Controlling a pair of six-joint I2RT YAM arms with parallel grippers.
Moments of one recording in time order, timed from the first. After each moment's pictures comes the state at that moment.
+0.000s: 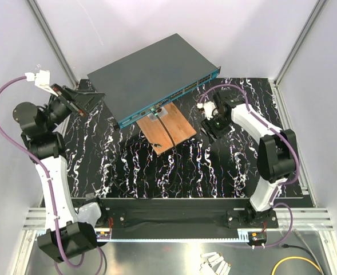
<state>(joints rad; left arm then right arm) 0.38 0.97 1.10 0.14 1.04 -0.79 0.32 1.79 1.41 -0.90 -0.19 -0.36</state>
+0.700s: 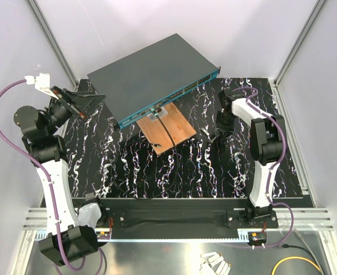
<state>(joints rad) 0.38 0.93 1.07 0.15 1.02 -0.79 0.20 2.06 1.55 -0.86 0.02 0.40</state>
